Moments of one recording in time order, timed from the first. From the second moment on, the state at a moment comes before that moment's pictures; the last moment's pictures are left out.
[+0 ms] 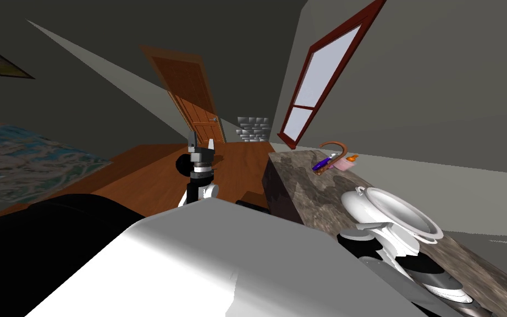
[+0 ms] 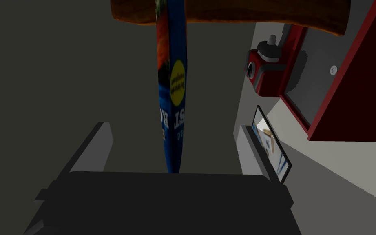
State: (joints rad) left arm 0.51 -0.03 0.06 -2.29 0.06 -0.60 0.03; right arm -0.34 -0.51 -1.22 -0.77 1.69 1.61 -0.21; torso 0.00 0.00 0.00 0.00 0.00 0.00
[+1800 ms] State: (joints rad) left arm 0.51 -0.03 0.06 -2.29 0.06 -0.60 0.03; right arm -0.42 -0.62 -1.20 -0.81 1.68 1.56 -0.12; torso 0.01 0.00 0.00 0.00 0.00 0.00
